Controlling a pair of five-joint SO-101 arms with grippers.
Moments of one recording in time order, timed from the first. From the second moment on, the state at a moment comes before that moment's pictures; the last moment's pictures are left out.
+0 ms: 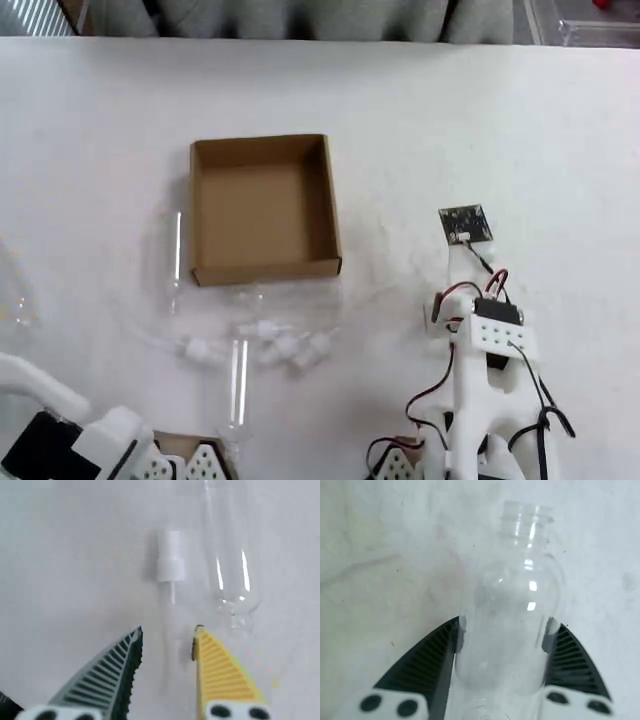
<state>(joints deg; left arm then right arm) -66.7 -14.7 30.1 61.2 -28.5 8.4 -37.4 69.5 44.6 20.5</state>
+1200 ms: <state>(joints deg) -53.3 5.0 25.8 60.6 -38.6 8.4 -37.4 69.5 44.6 20.5</state>
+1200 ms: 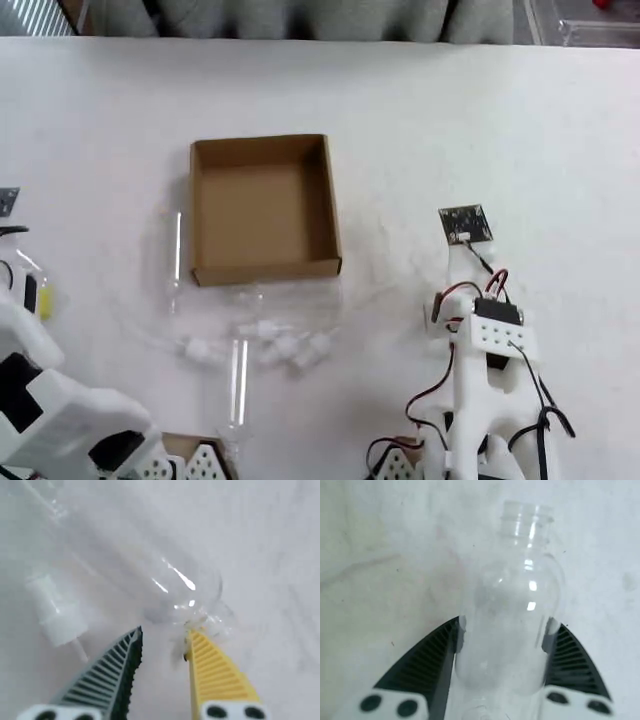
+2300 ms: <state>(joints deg) -31.6 -6.2 29.6 60.5 -33.5 8.4 -37.4 69.5 44.6 20.5</state>
